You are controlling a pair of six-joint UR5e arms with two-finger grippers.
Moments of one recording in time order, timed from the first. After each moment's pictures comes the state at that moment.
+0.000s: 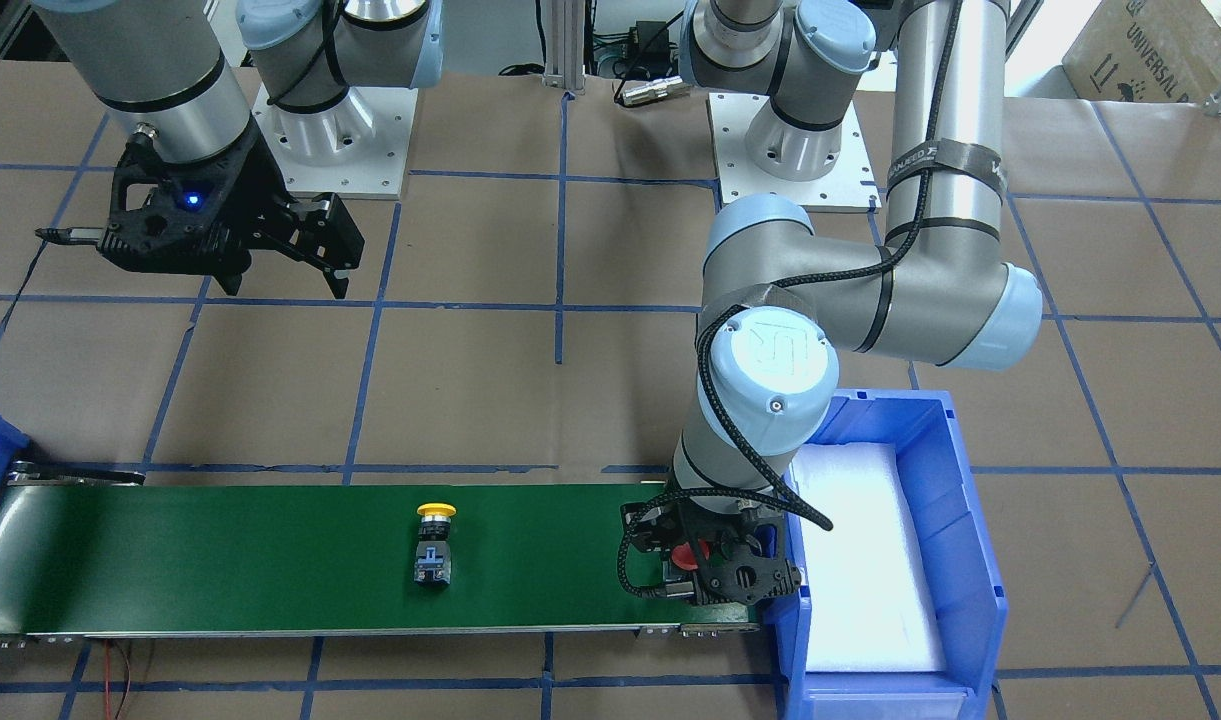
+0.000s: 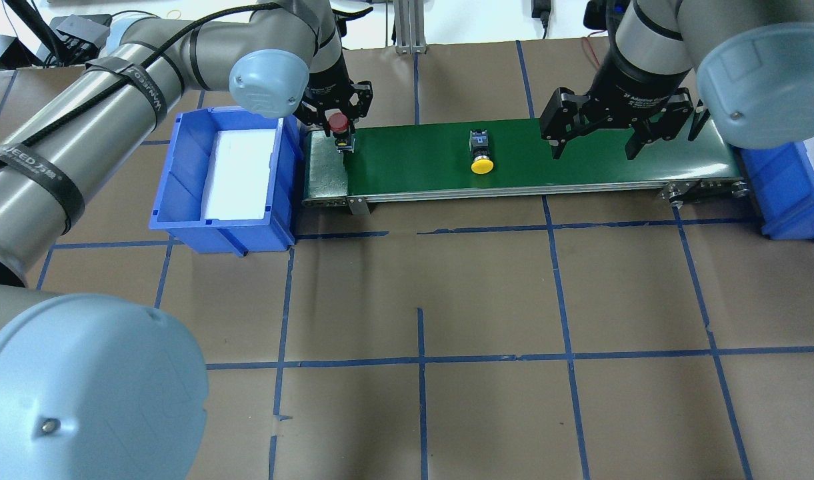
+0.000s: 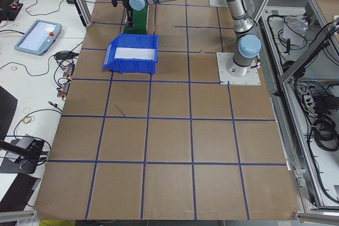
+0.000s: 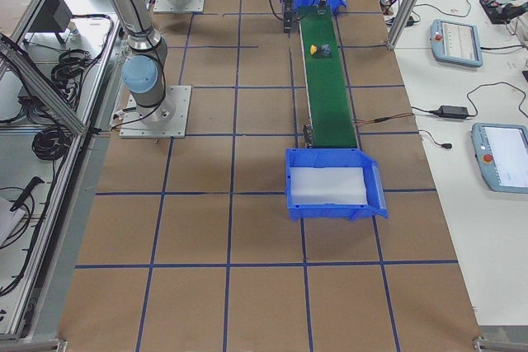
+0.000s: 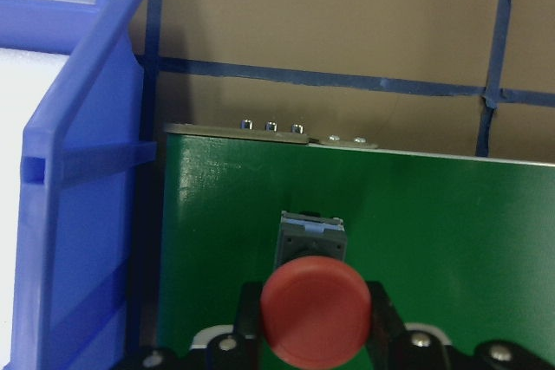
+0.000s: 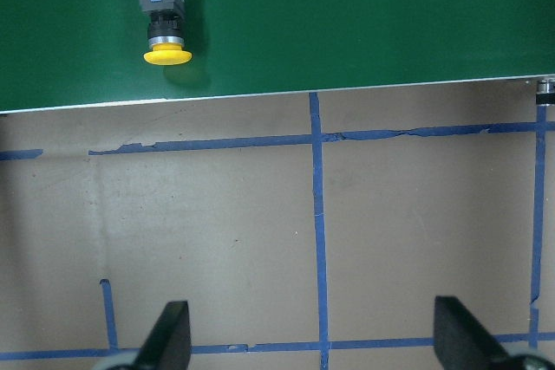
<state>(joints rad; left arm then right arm) -1.74 -2.14 -1.30 -1.21 1.58 -0.28 1.58 -1.55 1.62 -1.68 -1.54 0.06</state>
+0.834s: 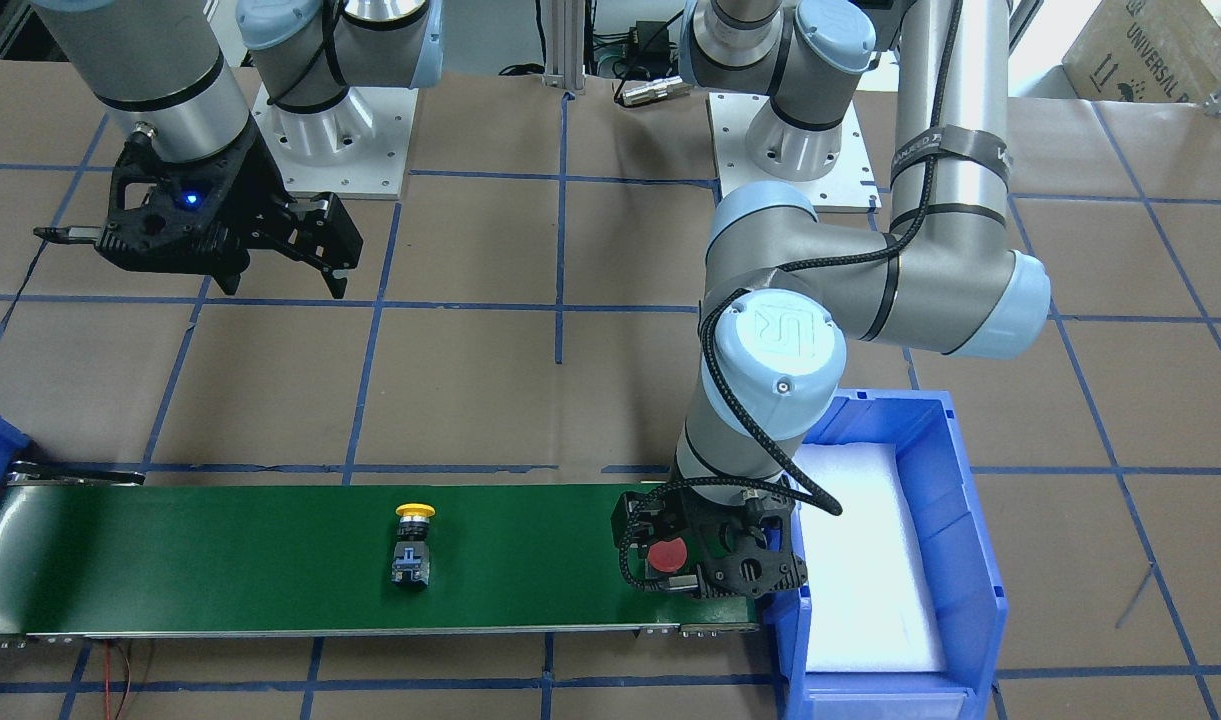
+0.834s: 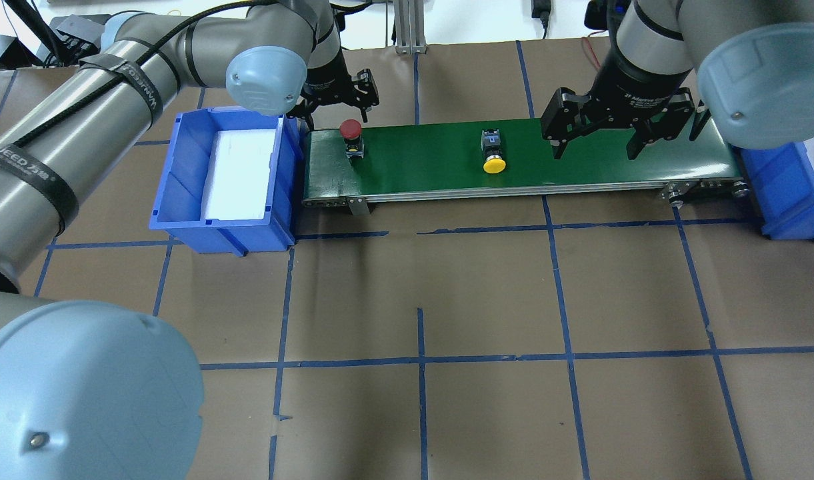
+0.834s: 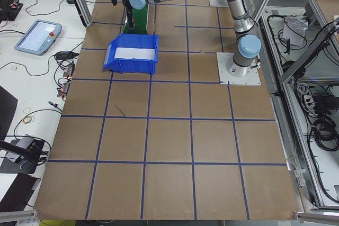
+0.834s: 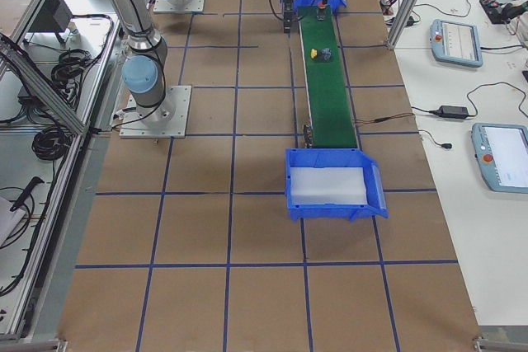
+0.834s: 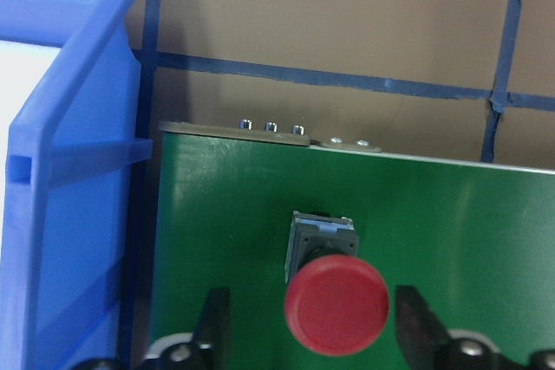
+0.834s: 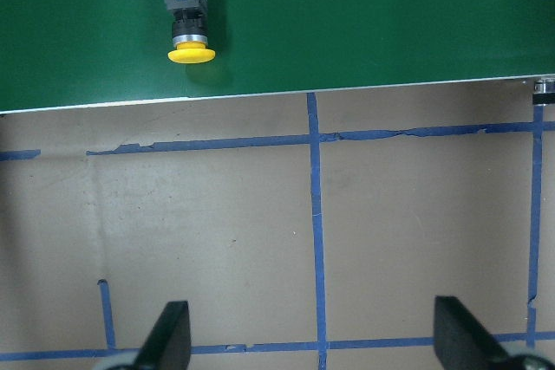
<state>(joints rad) -1.74 -2.11 -1.30 -1.21 1.58 -0.28 1.58 -1.55 1.62 -1.68 -1.54 0.06</state>
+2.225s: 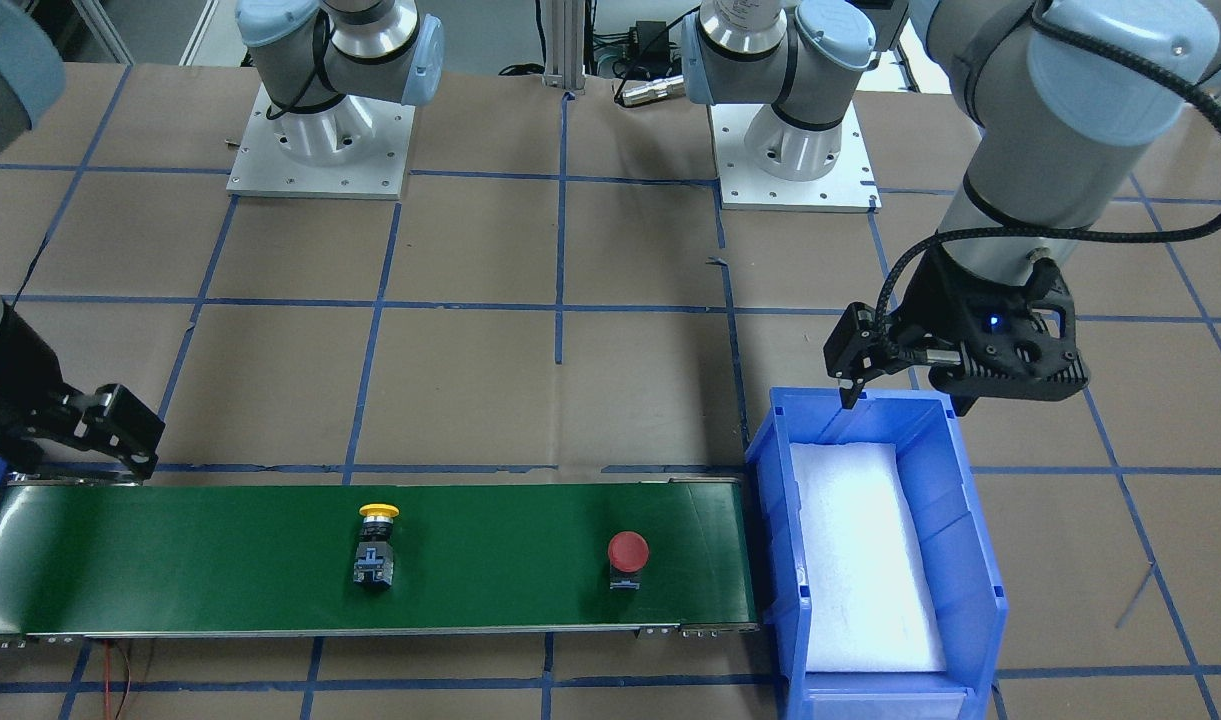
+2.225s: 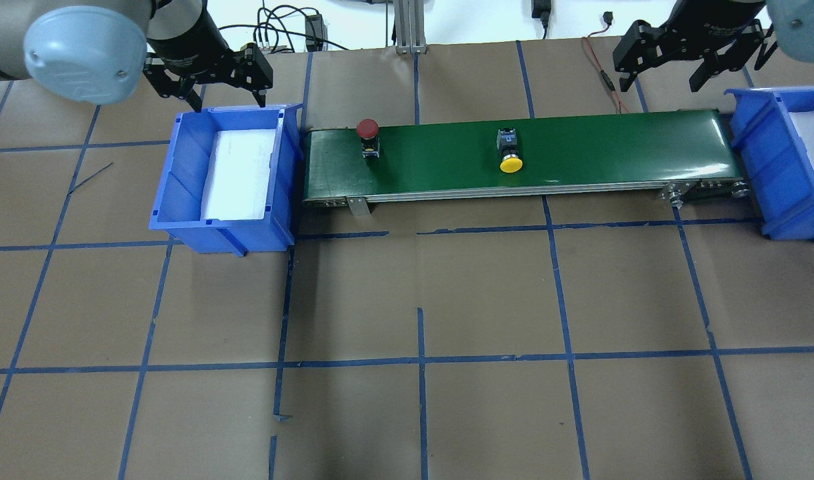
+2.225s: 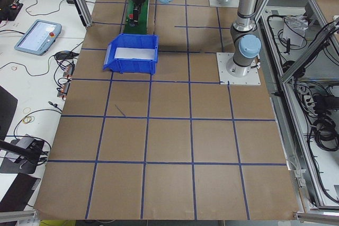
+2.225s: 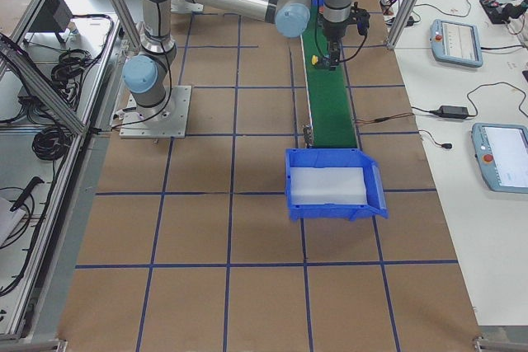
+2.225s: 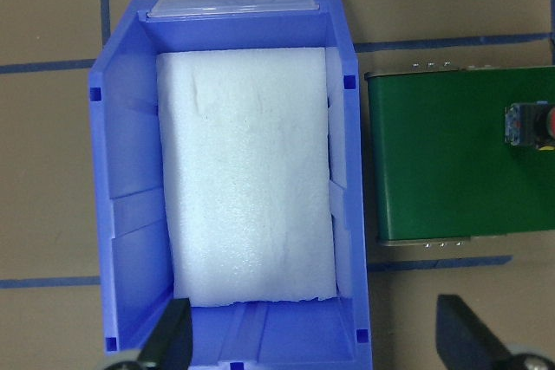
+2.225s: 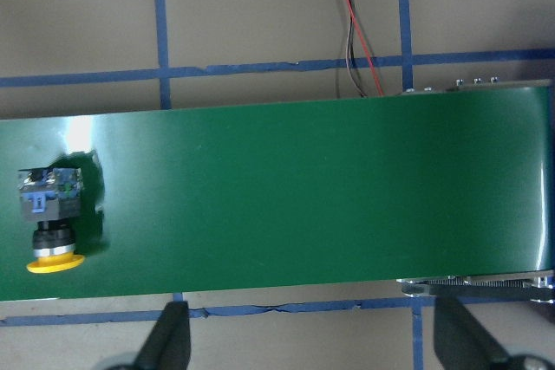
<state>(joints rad) -1.50 -1.74 -1.49 -1.32 1.59 0.18 1.37 -1.24 1.43 -1.86 -1.55 -0.17</state>
